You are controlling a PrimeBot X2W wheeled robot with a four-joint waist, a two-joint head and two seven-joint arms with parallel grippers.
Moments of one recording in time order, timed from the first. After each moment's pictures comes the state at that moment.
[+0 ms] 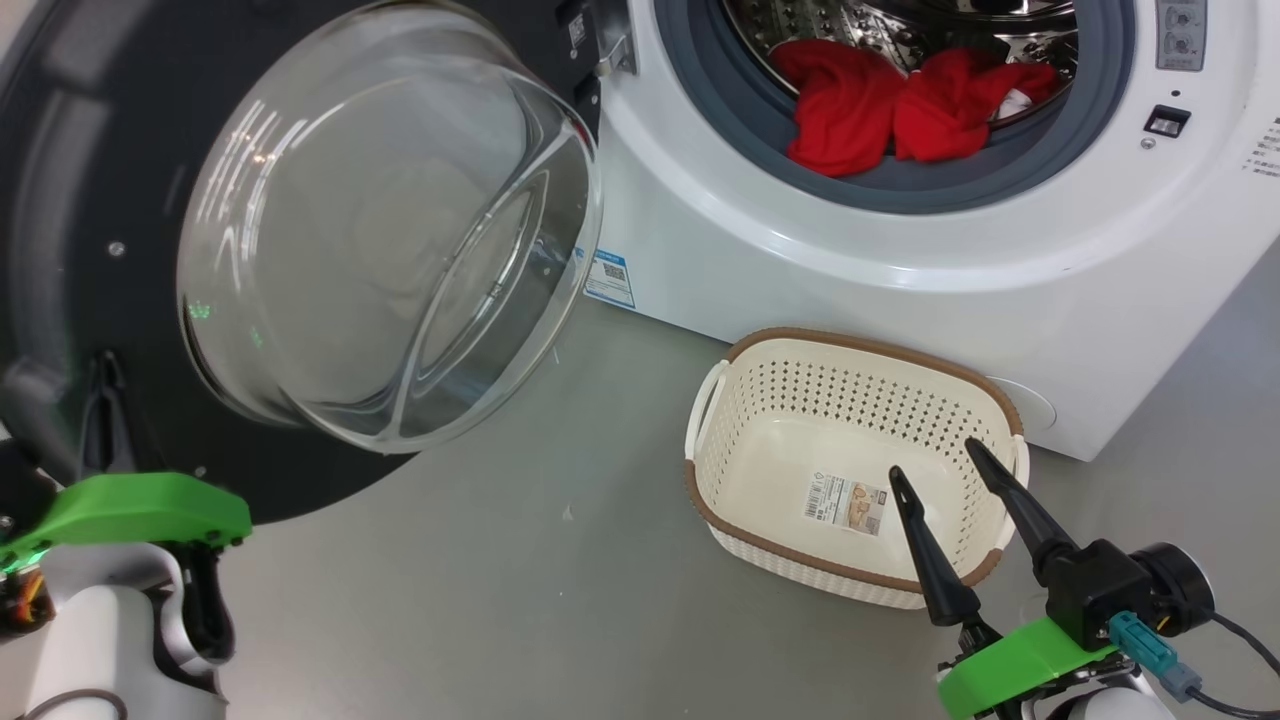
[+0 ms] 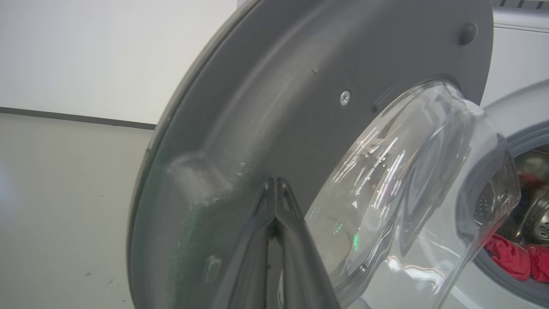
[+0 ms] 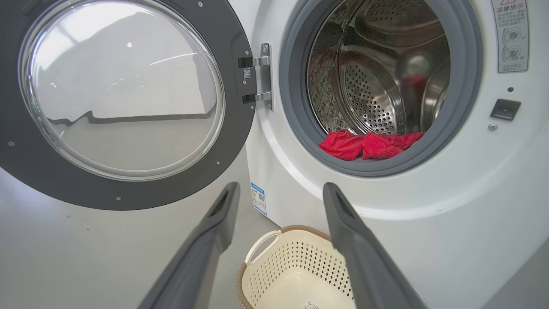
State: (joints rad) left arm -0.47 0.10 0.16 0.52 -0.41 0.10 -0.25; right arm -0.04 -0.05 0.08 0.14 0.10 0.12 -0.23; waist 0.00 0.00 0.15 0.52
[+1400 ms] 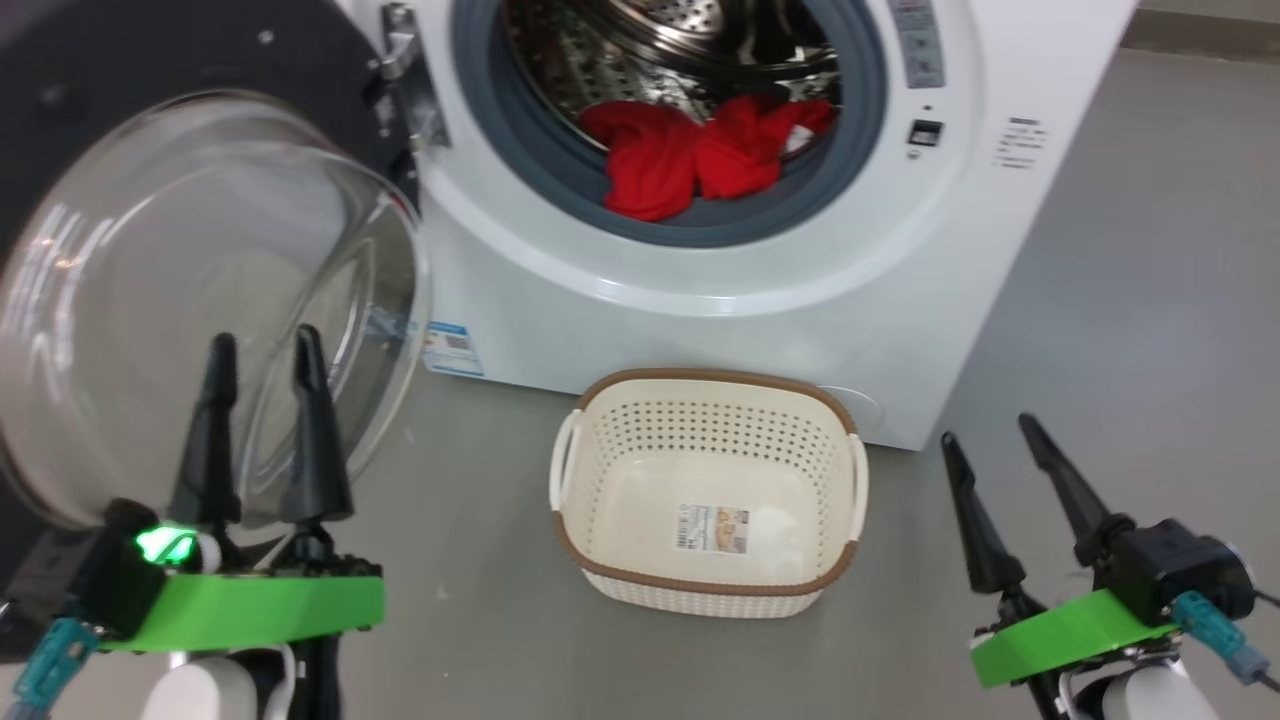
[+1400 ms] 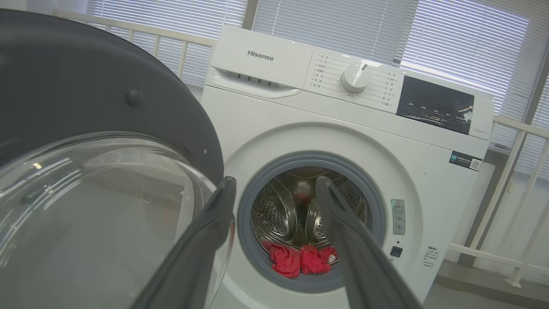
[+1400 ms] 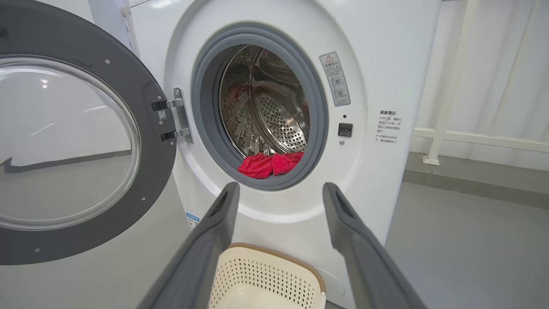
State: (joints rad) left arm -0.24 0.02 0.02 0.02 -0.42 -0.05 -0.26; right arm -0.06 -0.05 0.02 0.16 0.19 0.12 -0.25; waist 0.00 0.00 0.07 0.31
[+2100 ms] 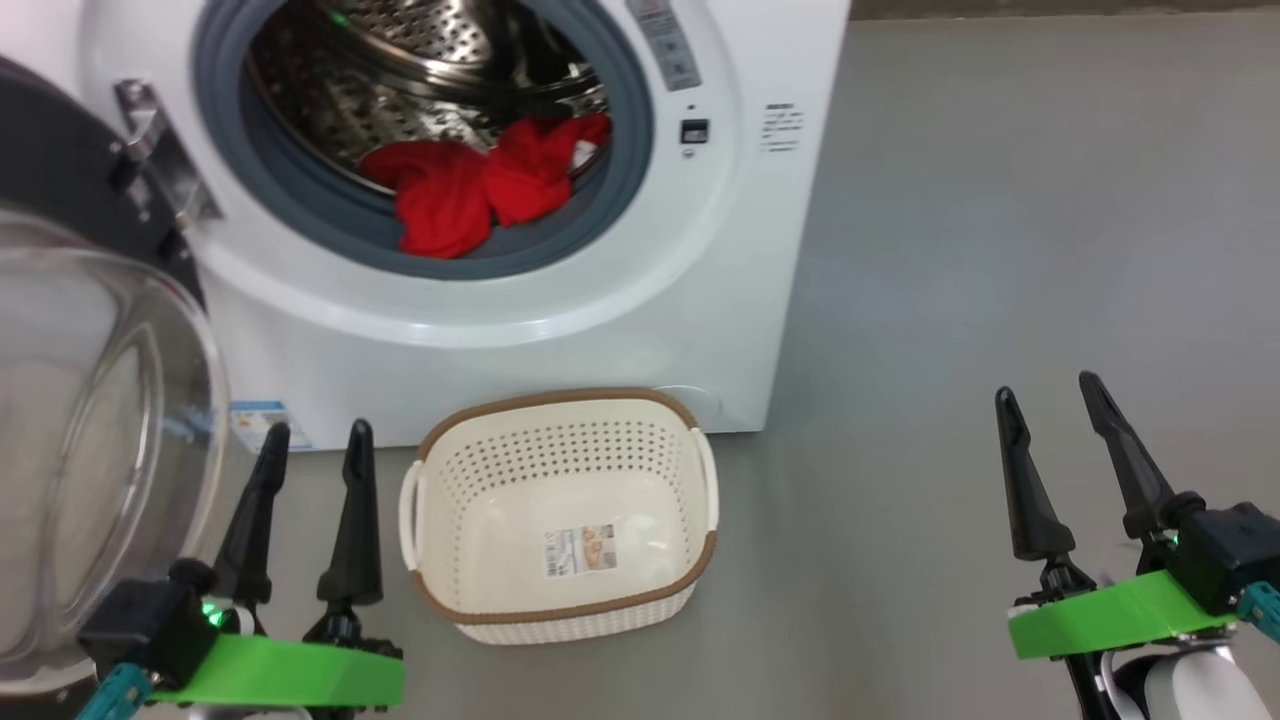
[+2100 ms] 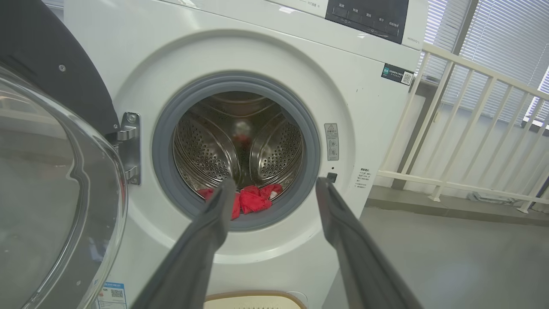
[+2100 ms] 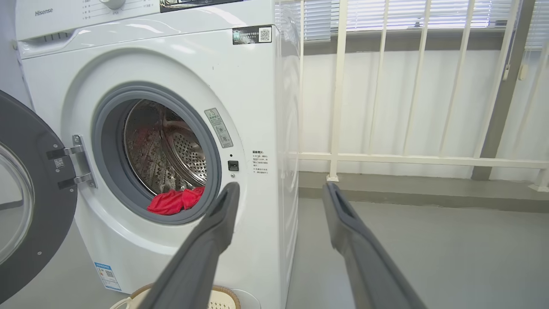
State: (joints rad) left arm -0.13 0.08 -0.04 0.04 -0.39 -0.04 -0.22; right arm -0.07 -0.05 -0.06 0.07 0.20 0.12 -0.26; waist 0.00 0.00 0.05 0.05
